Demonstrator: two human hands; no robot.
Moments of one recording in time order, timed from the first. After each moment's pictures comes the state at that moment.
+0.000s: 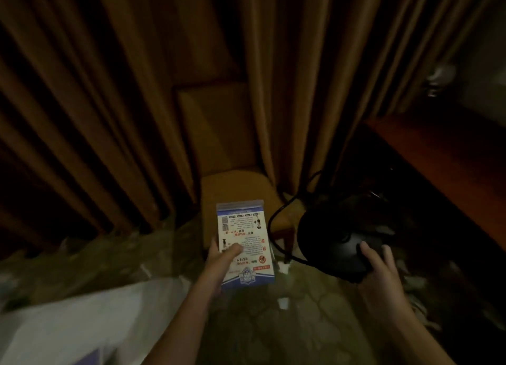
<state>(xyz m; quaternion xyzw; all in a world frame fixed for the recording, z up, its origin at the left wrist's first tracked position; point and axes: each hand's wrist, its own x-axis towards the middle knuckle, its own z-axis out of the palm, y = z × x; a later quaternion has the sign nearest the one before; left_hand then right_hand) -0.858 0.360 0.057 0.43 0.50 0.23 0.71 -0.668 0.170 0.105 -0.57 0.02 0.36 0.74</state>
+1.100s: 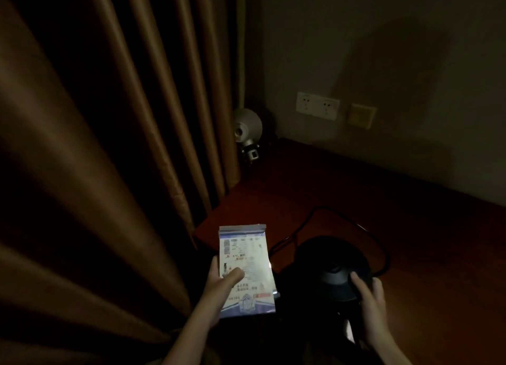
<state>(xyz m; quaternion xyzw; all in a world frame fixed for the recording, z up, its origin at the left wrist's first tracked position) -0.087 0.511 0.038 0.63 0.29 -0.05 0.71 -0.076 0.250 0.041 -0.61 0.26 0.05 0.75</state>
